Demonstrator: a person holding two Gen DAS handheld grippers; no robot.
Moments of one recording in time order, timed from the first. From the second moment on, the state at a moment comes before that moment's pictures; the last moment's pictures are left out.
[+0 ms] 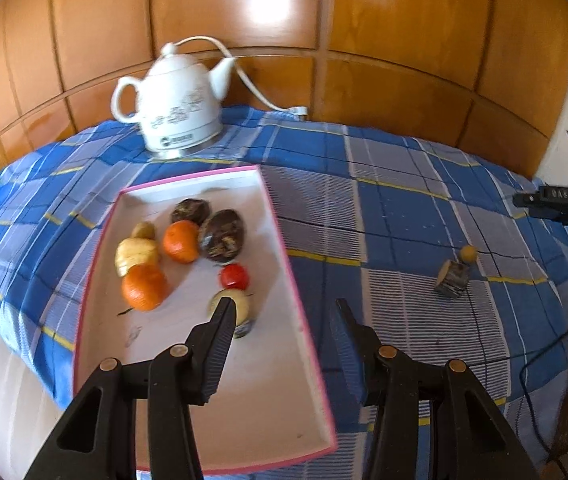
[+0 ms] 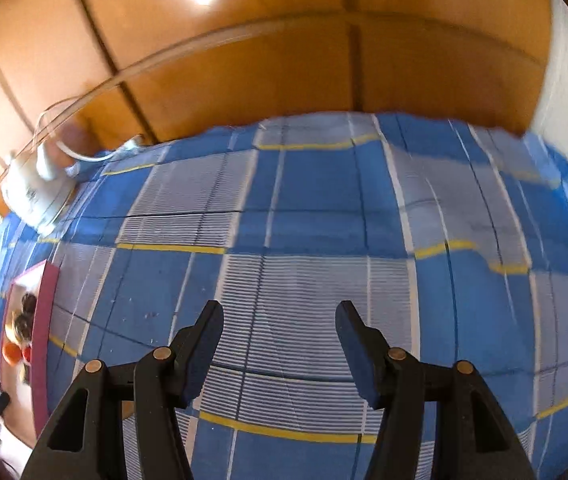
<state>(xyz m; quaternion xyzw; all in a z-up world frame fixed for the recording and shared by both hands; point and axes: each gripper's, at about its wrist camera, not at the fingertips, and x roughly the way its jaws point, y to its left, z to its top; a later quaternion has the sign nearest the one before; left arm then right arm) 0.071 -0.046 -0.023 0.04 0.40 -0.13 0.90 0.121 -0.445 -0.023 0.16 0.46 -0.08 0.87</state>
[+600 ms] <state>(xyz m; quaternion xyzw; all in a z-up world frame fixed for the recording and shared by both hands) 0.088 -0.180 -0.045 0.11 0.44 -0.30 0.84 0.123 -0.449 -0.025 0.19 0.47 -0.06 0.86</state>
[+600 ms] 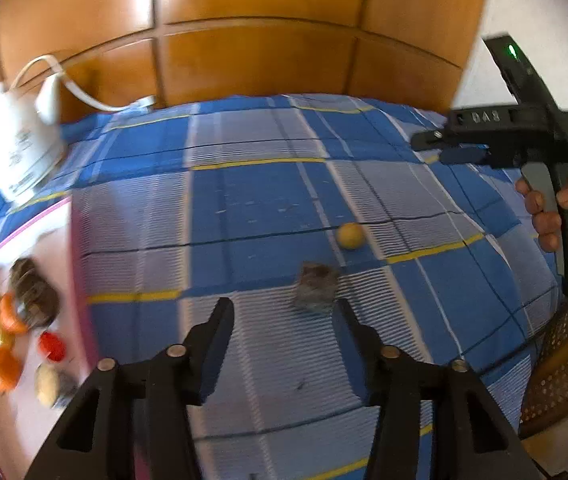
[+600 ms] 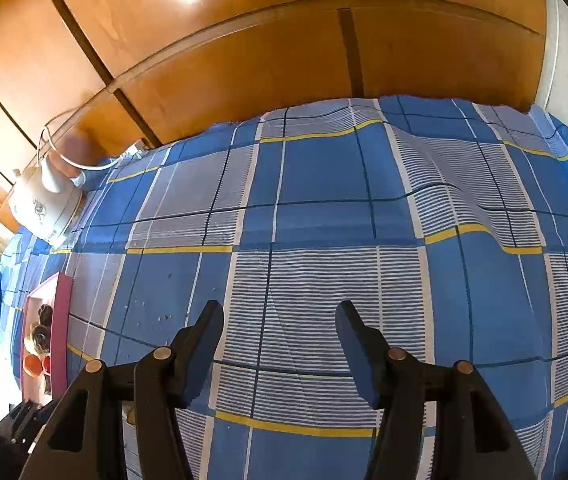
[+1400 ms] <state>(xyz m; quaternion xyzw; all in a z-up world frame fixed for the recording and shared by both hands) 0.090 -0.163 -0.081 0.06 0.47 -0.29 0.83 0.138 -0.354 -0.060 0.08 0.53 0.09 0.84</state>
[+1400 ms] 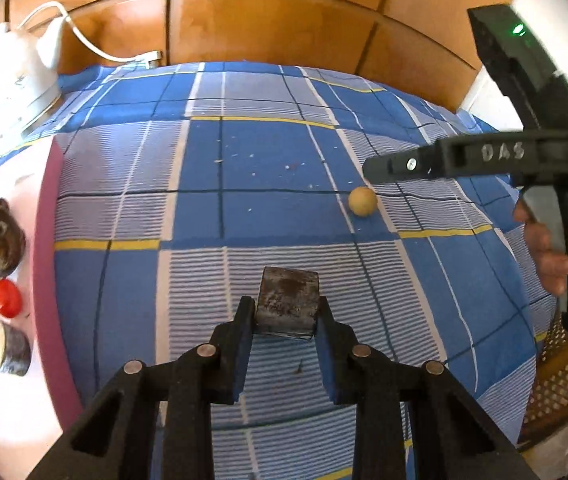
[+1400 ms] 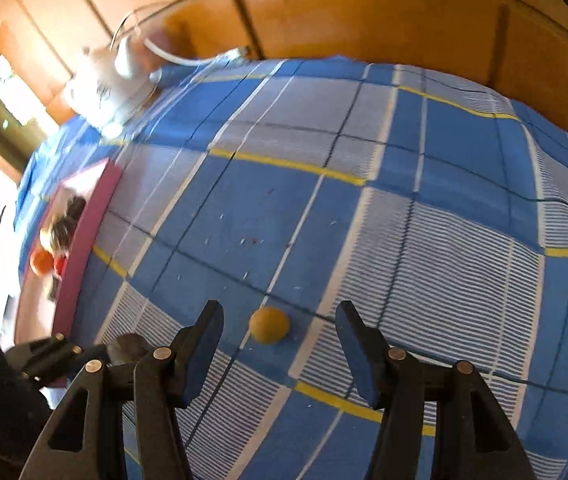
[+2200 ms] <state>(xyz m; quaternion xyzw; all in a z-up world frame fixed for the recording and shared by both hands) 0.089 -0.158 -0.090 0.04 0.47 -0.28 0.84 0.146 -0.329 -0.087 -0.01 0.55 0.08 0.83</state>
